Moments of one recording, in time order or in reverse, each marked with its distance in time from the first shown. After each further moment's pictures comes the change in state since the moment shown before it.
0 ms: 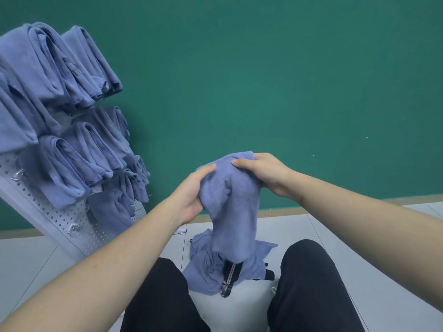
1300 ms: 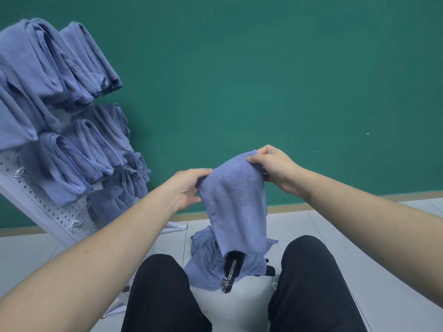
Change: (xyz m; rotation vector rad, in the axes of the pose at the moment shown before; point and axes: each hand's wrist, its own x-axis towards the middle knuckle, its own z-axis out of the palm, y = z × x) left_hand 0.013 0.010 -0.012 0.142 0.198 -0.115; right_hand 0.000 0.006 -0.015 -0.040 0.108 -0.007
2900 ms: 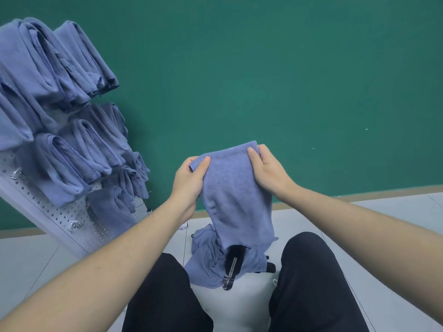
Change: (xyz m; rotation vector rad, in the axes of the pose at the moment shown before) left_hand -0.009 -0.019 0.015 -0.047 0.154 0.433; right_hand -0.014 0.019 0.017 -0.231 0.174 -0.261
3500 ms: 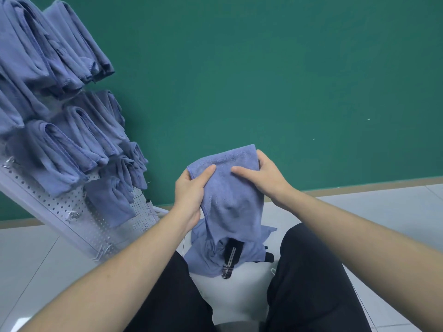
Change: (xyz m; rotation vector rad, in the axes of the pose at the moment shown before) left_hand -0.025 -0.030 0.005 -0.229 0.098 -0.102; right_hand -0.018 0.029 0.017 0.315 -0.110 0.127
